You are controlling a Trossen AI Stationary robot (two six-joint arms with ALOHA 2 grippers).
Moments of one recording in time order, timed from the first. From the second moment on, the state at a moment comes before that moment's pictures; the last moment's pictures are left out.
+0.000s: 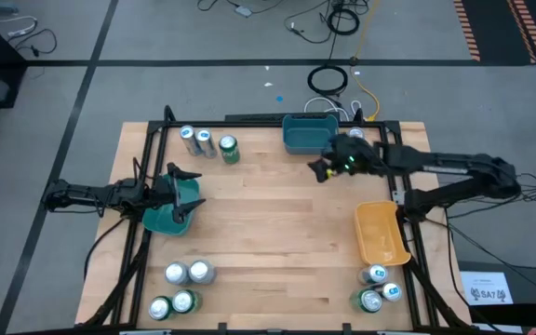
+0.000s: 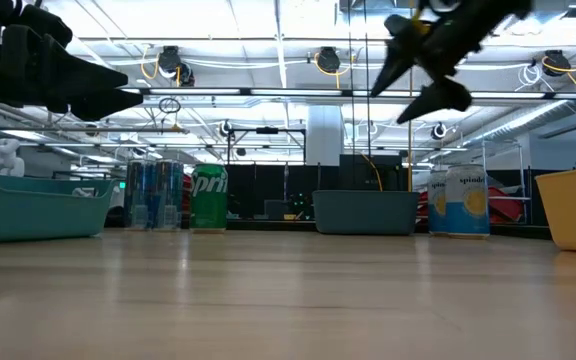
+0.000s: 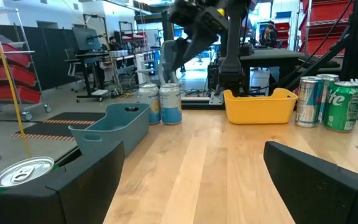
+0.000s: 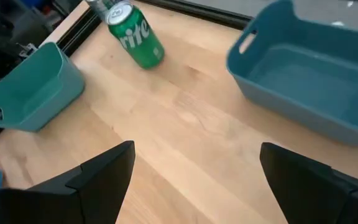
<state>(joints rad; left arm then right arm) -0.11 0.04 0.00 0.05 -0.28 0.09 -0.24 1.18 0.94 -0.46 0.21 0.71</state>
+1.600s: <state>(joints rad) -0.11 0.04 0.01 0.06 -0.28 0.09 0.36 1.44 0.91 -1.04 -0.01 2.04</state>
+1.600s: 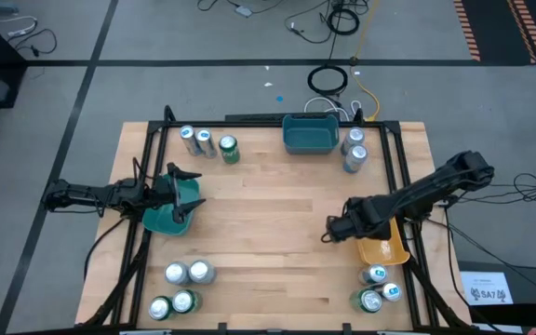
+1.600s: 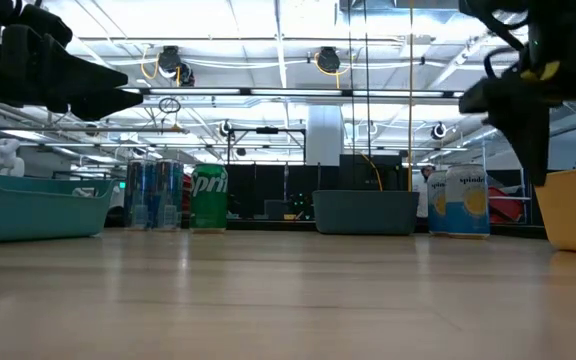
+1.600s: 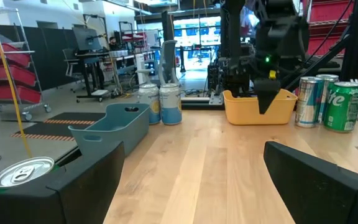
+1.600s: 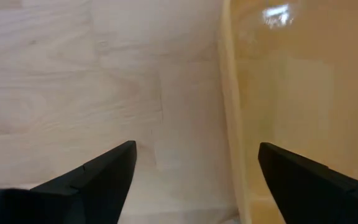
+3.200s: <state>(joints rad) -0.11 0.04 0.01 0.06 -0.29 0.09 0.02 2.30 2.04 -1.12 0.09 1.48</state>
